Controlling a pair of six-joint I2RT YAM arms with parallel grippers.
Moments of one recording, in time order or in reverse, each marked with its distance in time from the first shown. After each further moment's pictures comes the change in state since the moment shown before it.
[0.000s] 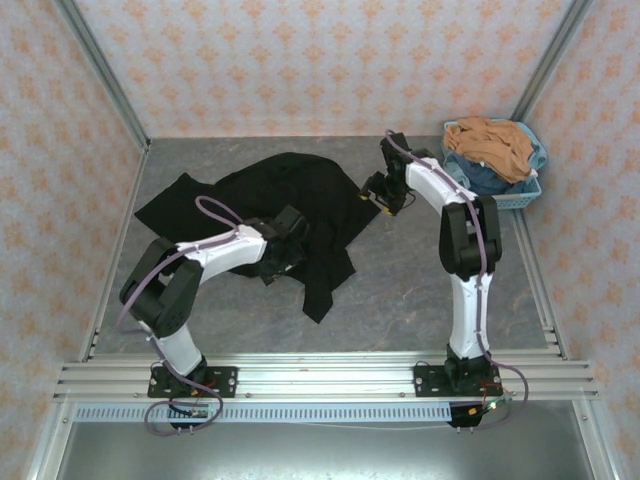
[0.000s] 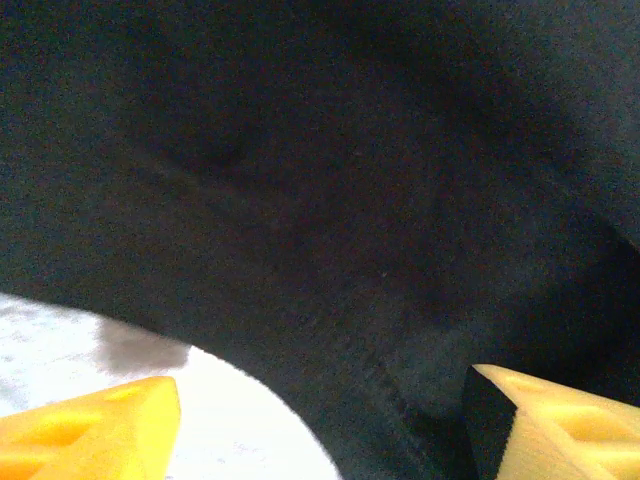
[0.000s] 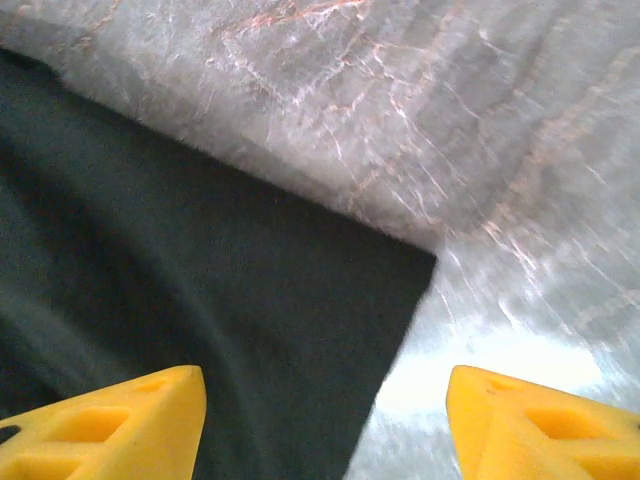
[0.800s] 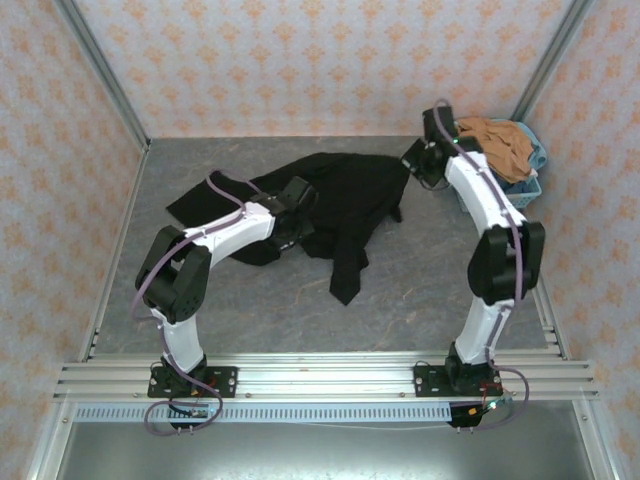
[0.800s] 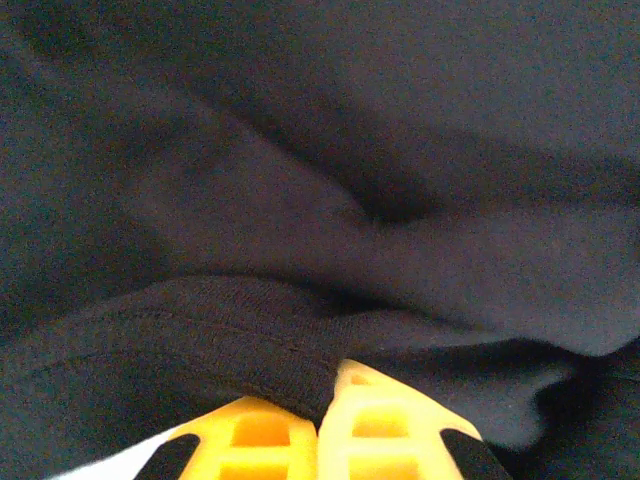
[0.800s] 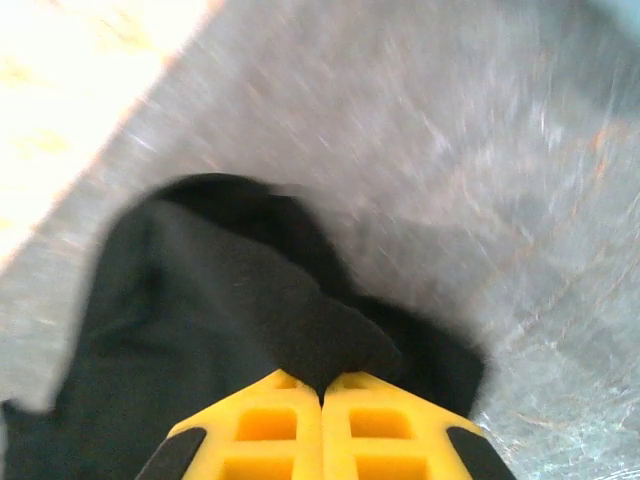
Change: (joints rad) left arm 0.035 0.098 0.274 -0.006 -0.026 0.179; right arm -0.118 -0.338 -0.039 0.045 0.175 0.075
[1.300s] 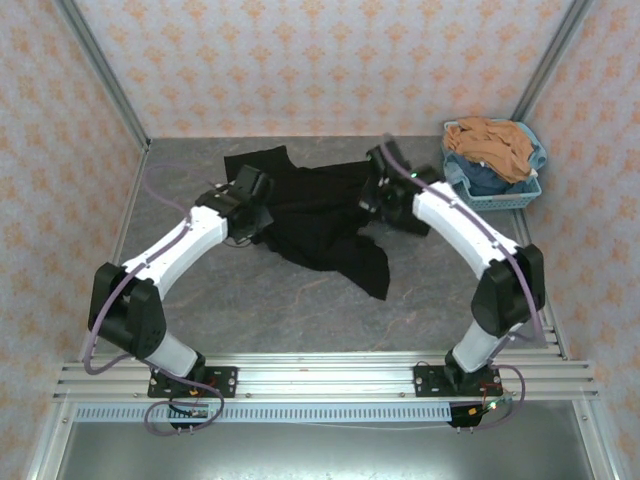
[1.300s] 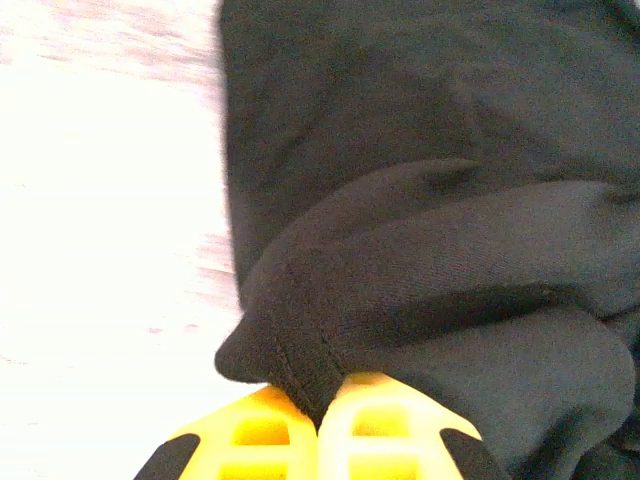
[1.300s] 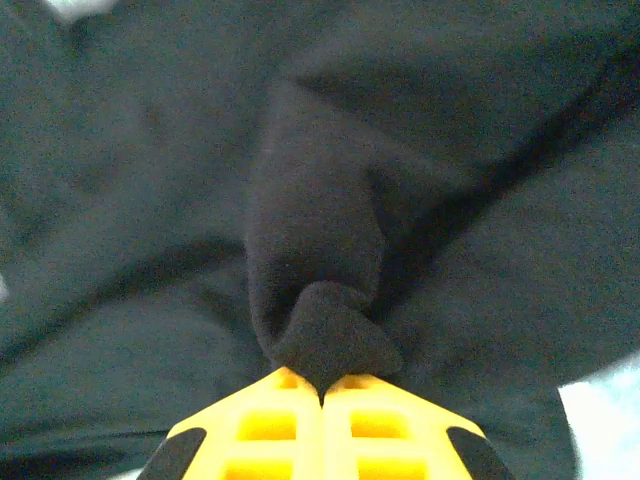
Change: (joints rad) left arm 0.196 -0.312 -0.132 -0.151 -0.114 0.102; right arm 0.346 -0.145 -0.306 -0.051 0.032 0.058
